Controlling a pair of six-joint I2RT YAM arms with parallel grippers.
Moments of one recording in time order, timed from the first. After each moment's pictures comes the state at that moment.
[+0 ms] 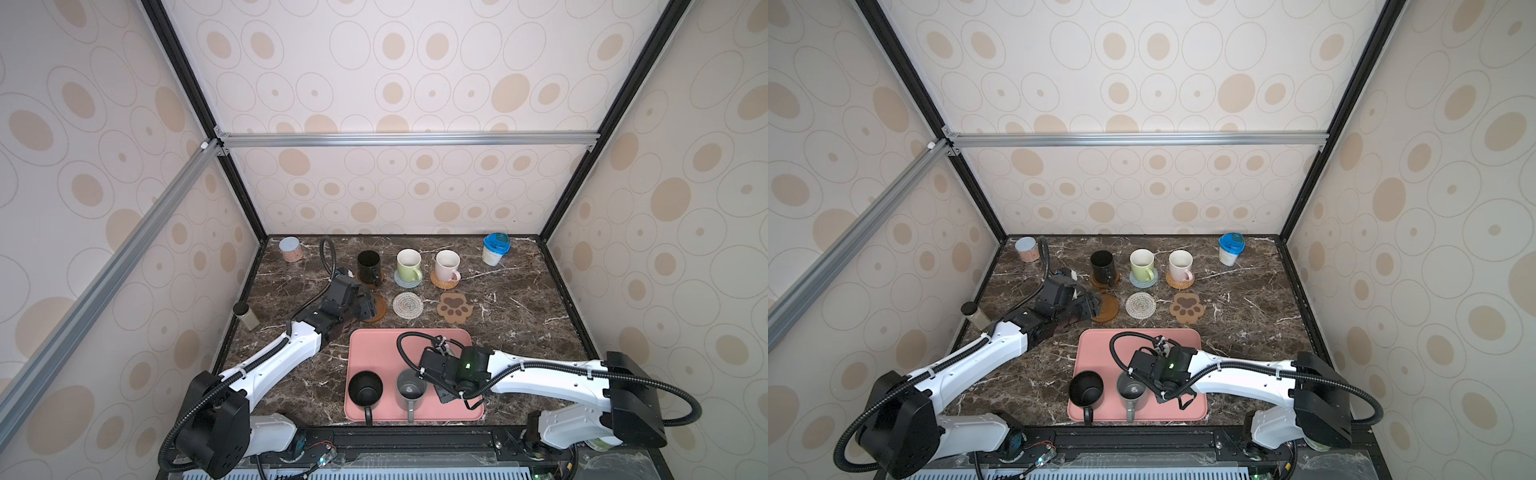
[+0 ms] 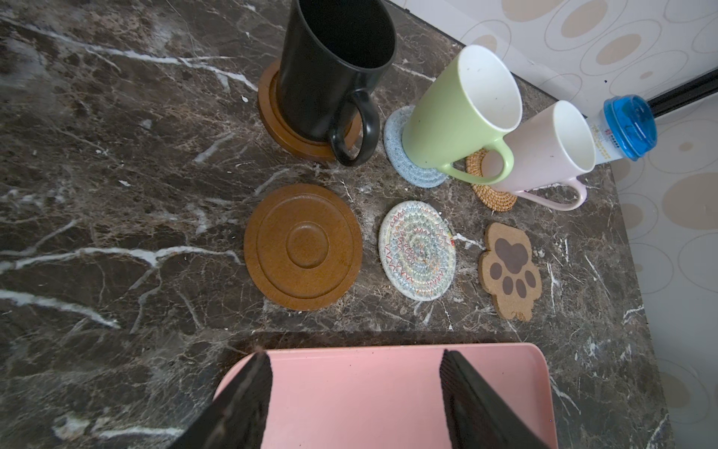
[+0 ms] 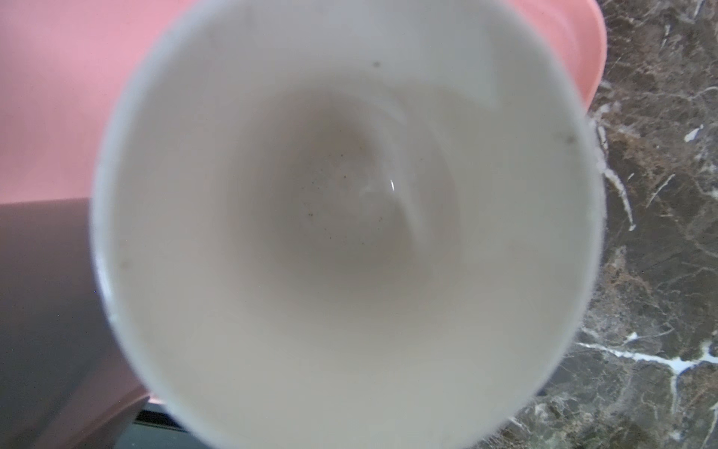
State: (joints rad) left arm -0.51 1.29 0.87 -0.31 -0.09 -0.69; right arm 1.19 1.39 0.91 -0.98 0.29 0.83
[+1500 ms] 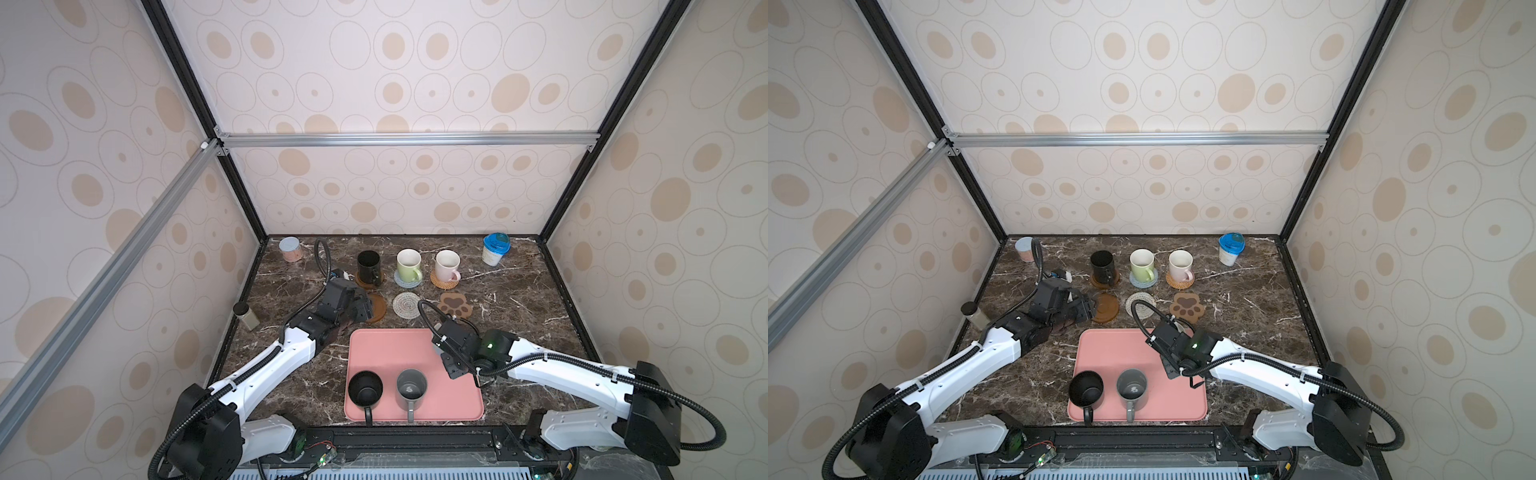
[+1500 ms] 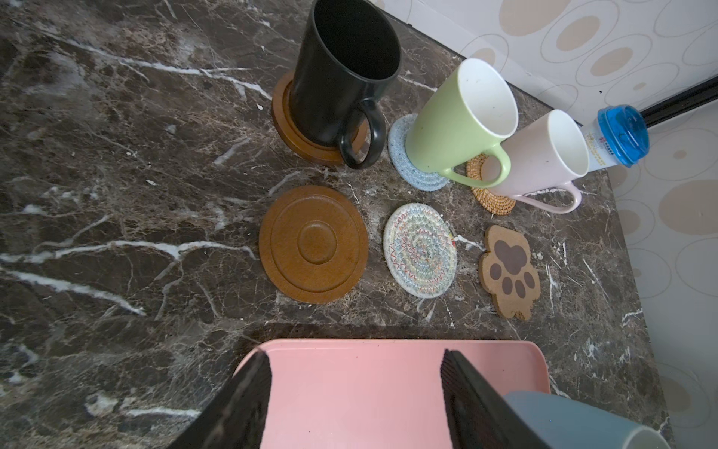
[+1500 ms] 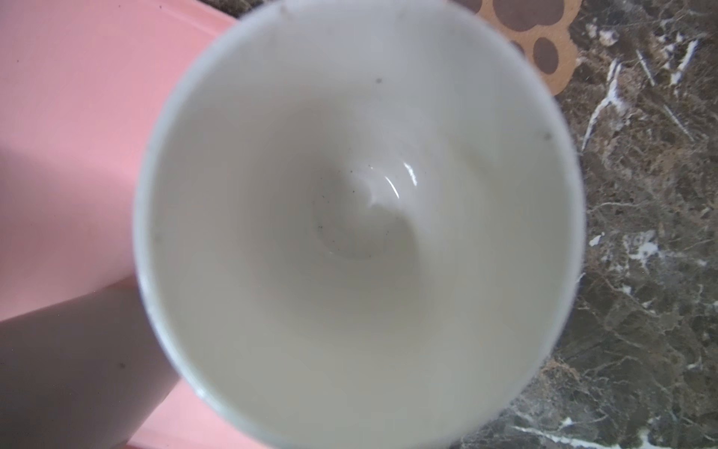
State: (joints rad) left arm -0.51 1.22 0.84 -0.34 -0.11 -0.69; right arm 0.94 1.28 0.88 -0.85 0.31 0.51
